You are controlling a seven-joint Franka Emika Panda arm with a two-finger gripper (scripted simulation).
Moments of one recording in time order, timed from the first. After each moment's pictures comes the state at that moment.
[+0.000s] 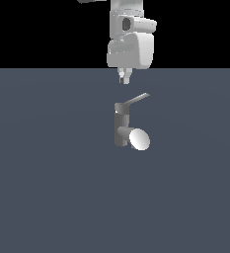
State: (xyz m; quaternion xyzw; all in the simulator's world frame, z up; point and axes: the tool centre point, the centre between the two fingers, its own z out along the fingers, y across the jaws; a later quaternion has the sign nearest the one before) arm 0.020 -0.031 0.250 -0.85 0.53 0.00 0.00
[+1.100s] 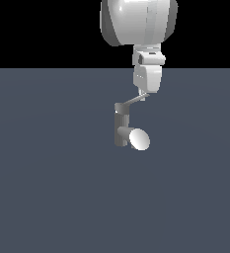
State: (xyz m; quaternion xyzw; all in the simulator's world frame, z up) arm 0.079 -0.105 0.182 -0.73 0.68 0.00 0.00
